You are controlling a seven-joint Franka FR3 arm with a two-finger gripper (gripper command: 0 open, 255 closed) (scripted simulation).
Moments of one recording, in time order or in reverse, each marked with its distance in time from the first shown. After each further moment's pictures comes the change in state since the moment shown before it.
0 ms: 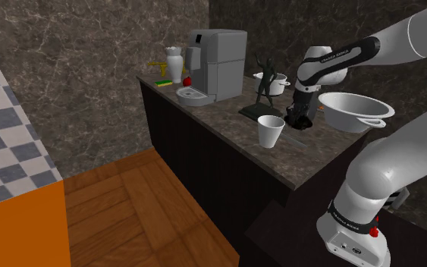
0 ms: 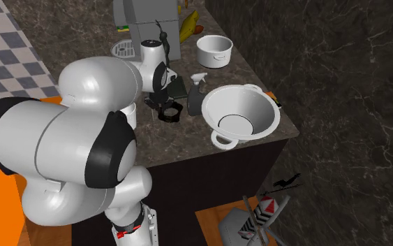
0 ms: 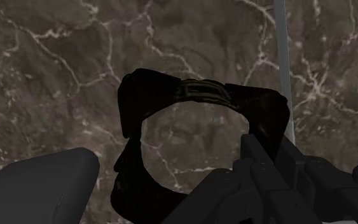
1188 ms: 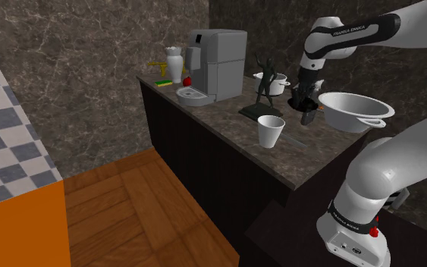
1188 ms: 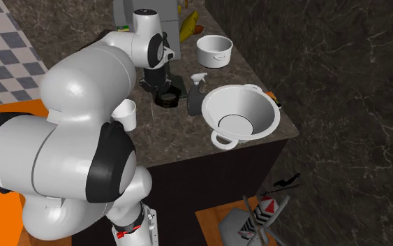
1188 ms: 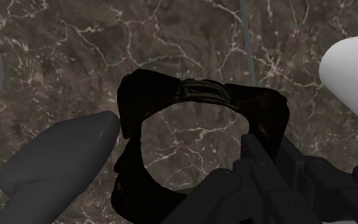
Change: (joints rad) arm 0.000 -0.079 0.055 0.184 0.009 -0.261 0.021
